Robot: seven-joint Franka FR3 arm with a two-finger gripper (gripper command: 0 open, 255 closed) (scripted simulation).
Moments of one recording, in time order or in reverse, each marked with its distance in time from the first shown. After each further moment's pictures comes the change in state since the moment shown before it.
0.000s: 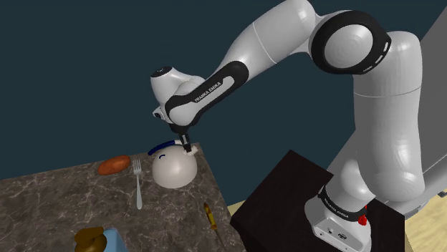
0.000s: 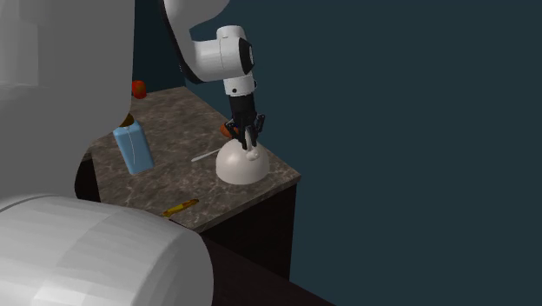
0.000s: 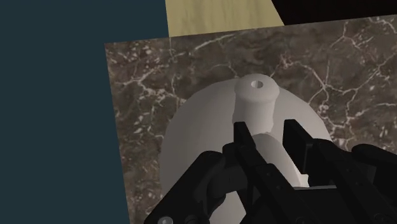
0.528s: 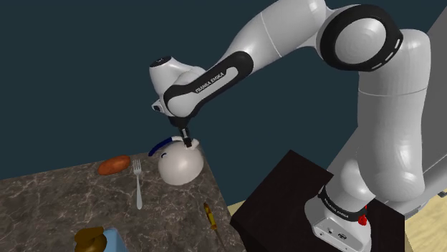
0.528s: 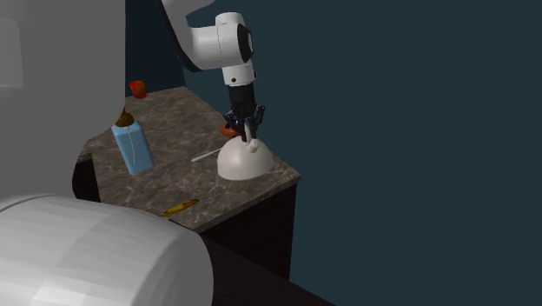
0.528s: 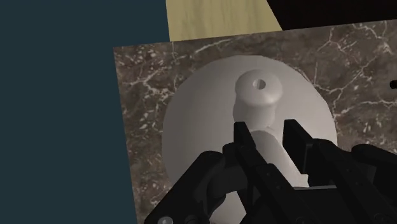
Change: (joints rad) arm -0.003 -0.049 0.005 0.010 0.012 -0.059 -0.014
